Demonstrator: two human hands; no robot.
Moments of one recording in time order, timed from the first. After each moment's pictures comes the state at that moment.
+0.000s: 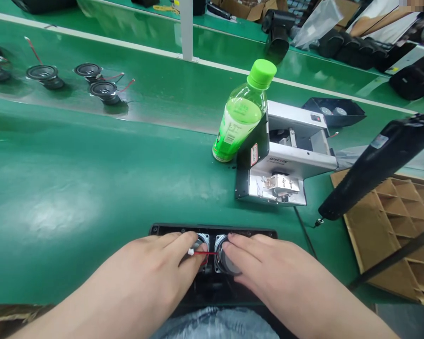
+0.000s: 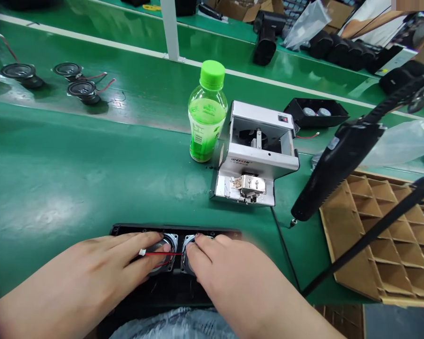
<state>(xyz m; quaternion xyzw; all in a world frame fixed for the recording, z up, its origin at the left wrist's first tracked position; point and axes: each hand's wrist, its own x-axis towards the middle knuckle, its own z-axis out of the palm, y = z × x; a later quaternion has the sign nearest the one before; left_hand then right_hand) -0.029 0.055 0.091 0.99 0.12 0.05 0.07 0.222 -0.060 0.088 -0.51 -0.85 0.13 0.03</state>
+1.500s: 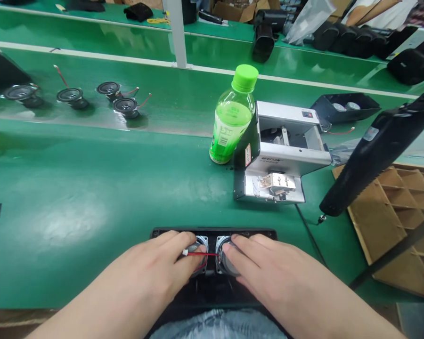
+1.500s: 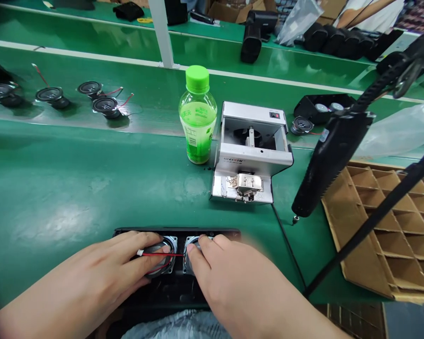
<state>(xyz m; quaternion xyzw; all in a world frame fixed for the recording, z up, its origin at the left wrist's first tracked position) -0.036 0.054 0.084 0.98 0.14 0.05 0.14 0.219 -0.069 0.087 -0.50 -0.86 0.04 0.04</state>
